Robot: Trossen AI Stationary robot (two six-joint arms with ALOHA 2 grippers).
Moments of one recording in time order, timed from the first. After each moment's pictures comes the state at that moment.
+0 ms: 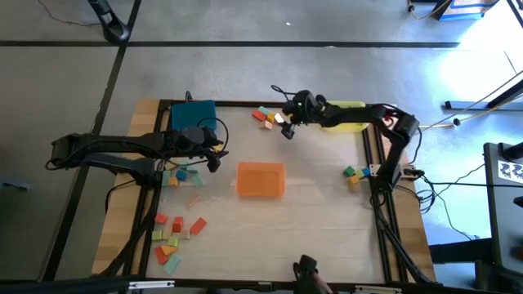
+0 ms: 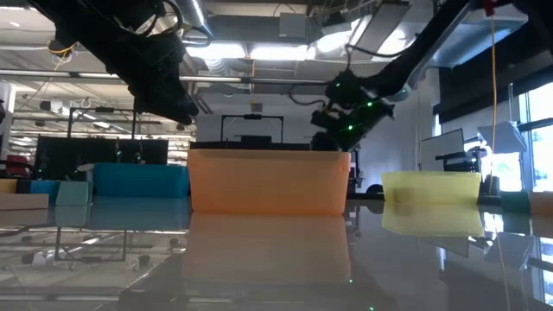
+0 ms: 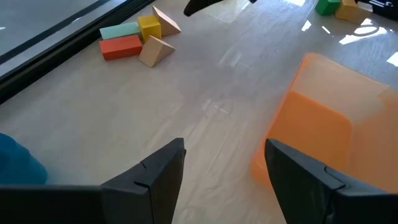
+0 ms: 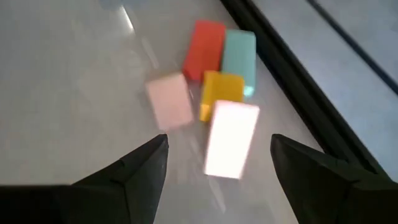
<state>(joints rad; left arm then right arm) 0.21 0.98 0.56 -0.22 -0.20 -0.28 -0.63 1.86 1.07 0.04 -0.13 -0.19</state>
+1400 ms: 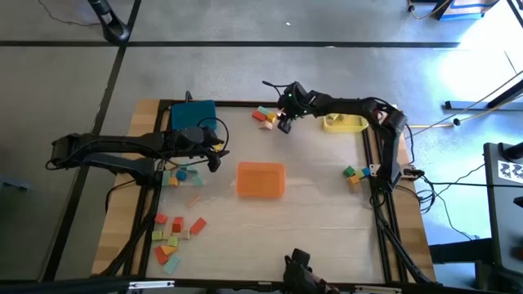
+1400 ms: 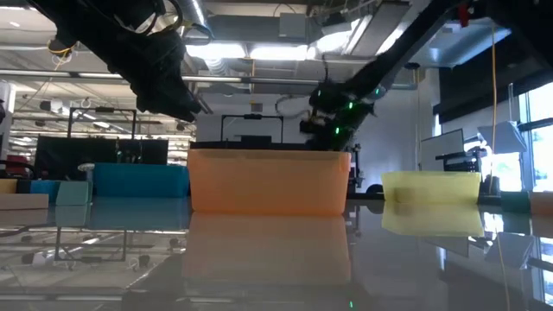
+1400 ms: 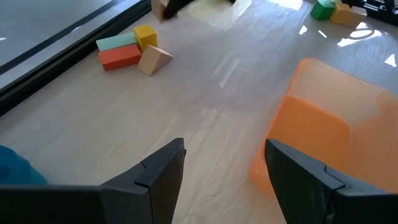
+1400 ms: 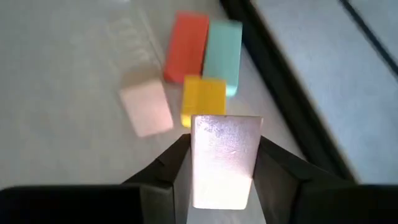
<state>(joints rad) 0.21 0.98 0.56 -0.20 -0.20 -0.25 -0.63 1.94 1.30 -0.23 -0.12 -0.24</state>
